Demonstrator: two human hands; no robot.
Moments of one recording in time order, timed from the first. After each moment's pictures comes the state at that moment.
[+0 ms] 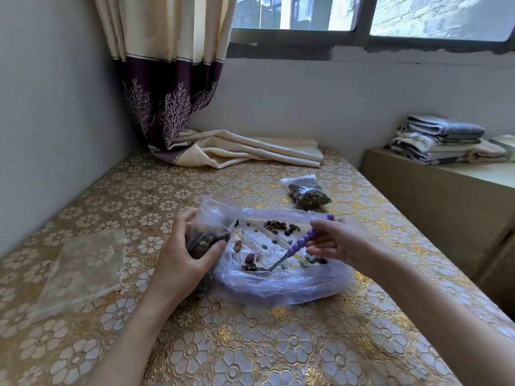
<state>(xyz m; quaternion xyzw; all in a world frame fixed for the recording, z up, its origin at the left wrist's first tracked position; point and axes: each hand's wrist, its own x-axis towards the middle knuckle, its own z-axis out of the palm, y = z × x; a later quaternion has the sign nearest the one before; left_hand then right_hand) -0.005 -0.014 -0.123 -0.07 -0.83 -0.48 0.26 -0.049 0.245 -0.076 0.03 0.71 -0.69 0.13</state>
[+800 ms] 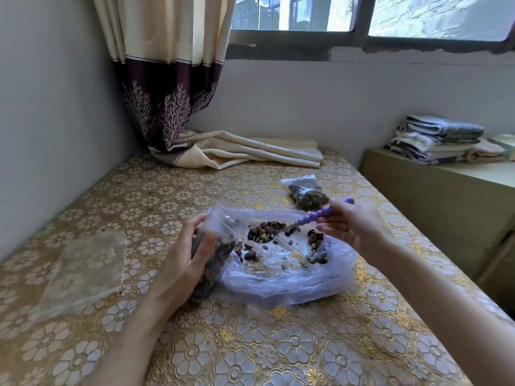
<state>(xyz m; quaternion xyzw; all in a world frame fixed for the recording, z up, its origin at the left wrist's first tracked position) 0.004 -0.013 -0.115 -0.09 -0.83 -0.53 0.15 -0.059 0.255 -0.065 0.06 0.64 -0.76 0.03</state>
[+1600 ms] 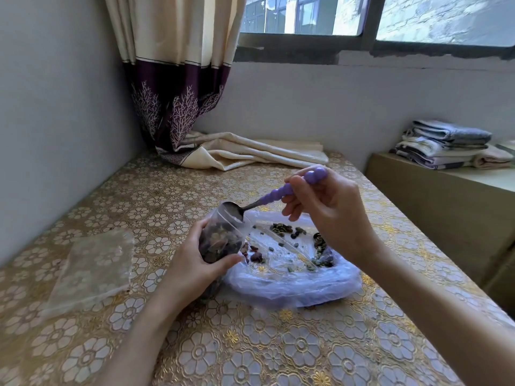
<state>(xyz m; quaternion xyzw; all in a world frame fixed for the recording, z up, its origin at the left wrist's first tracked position) -0.005 -0.016 -0.121 -0.06 -0.85 -0.49 0.18 -0.025 0.197 -0.034 -0.32 0.70 -0.61 -0.20</state>
